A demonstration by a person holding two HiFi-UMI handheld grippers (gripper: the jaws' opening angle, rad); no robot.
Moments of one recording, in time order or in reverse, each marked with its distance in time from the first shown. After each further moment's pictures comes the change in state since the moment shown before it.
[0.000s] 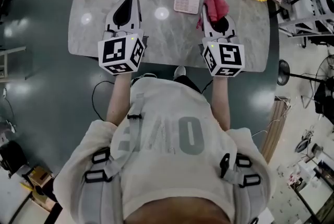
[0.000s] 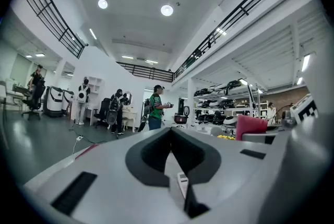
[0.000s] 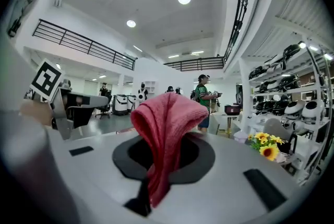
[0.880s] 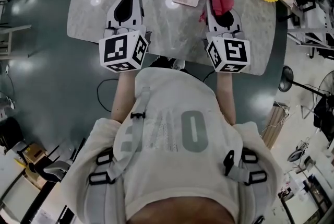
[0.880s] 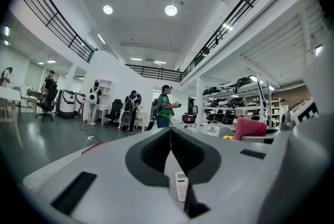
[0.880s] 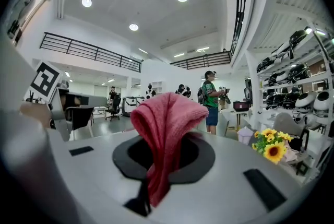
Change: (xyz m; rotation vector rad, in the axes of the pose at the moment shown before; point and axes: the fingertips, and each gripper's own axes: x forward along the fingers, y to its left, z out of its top) left arm 0.003 -0.043 -0.011 0.000 -0.004 0.126; right arm -0.001 -0.042 -0.018 0.038 0.003 0.113
